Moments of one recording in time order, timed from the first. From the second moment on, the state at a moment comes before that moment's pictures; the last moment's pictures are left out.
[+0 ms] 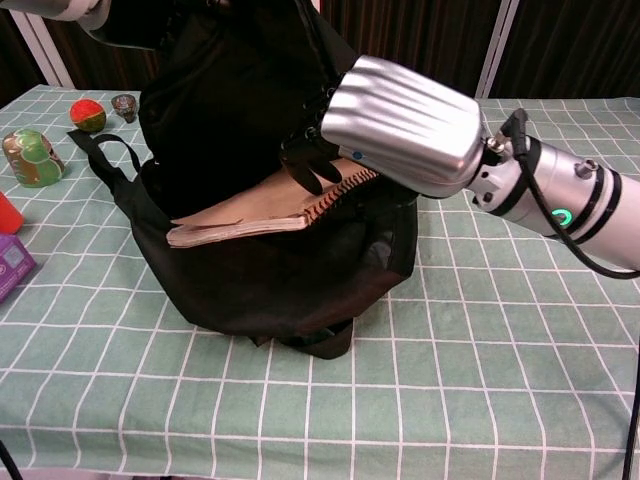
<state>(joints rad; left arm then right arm) -0.96 -1.26 -0.51 -1.77 0.23 0.69 -0.15 0.91 -1.94 -0.03 -0.57 -1.97 1.57 0.17</state>
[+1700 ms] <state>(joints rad) -0.93 -1.12 -0.44 -1.83 0.40 0.54 -0.40 0.99 -2.01 0.12 -0.78 -1.59 1.07 -0.18</state>
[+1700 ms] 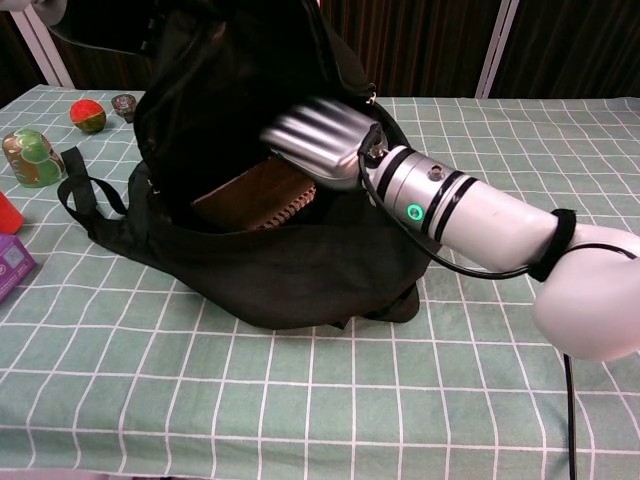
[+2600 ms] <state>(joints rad) -1.08 -1.30 -0.22 -1.56 0.28 0.75 -0.03 0.34 -1.25 -0.15 -1.39 -1.61 1.61 0.01</state>
